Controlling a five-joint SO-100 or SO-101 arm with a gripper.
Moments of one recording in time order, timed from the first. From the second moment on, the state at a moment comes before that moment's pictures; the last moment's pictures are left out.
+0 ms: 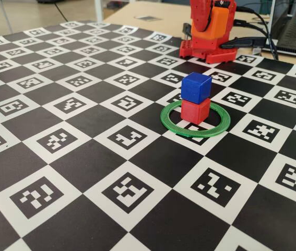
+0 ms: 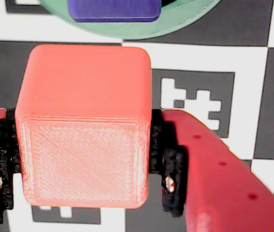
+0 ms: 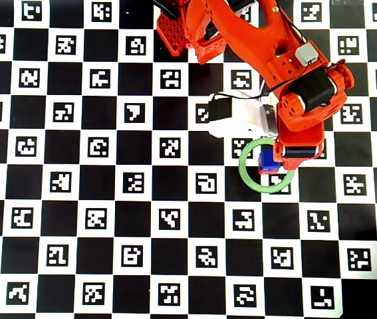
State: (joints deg) arm -28.2 88.5 77.6 91.3 28.7
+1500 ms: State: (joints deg) arm -25.9 88.5 90.0 81.7 29.5
